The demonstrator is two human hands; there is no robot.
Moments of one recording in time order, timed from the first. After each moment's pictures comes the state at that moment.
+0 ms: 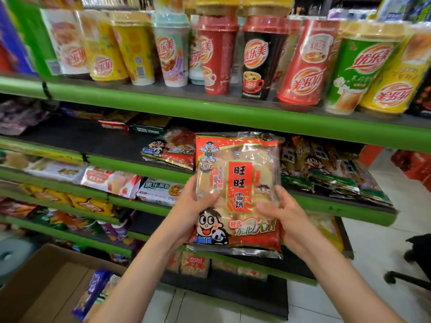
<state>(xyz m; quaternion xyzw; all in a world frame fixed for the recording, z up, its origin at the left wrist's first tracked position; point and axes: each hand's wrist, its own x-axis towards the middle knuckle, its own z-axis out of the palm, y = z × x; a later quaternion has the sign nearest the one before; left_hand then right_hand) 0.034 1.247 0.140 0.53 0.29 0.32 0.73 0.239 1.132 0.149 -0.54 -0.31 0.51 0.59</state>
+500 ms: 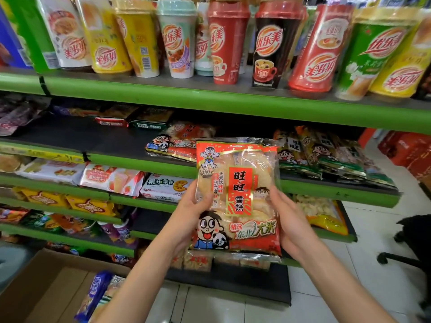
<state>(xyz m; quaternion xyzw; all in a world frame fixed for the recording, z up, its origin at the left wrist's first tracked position) -0.001 1.252 0.117 0.52 0.28 0.29 0.75 0.192 1.134 0.126 -0.54 -0.21 0.50 0.64</state>
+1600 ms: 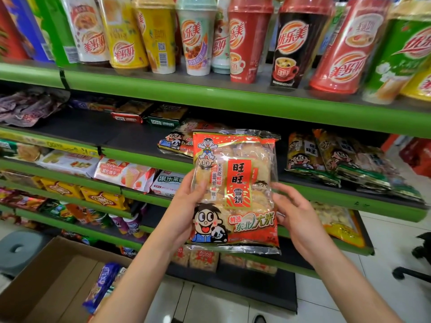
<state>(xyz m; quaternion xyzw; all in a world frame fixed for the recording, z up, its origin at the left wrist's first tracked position) -0.016 1.263 0.128 0.47 0.29 0.37 0.75 0.200 1.147 0.124 -0.59 -0.31 0.42 0.62</state>
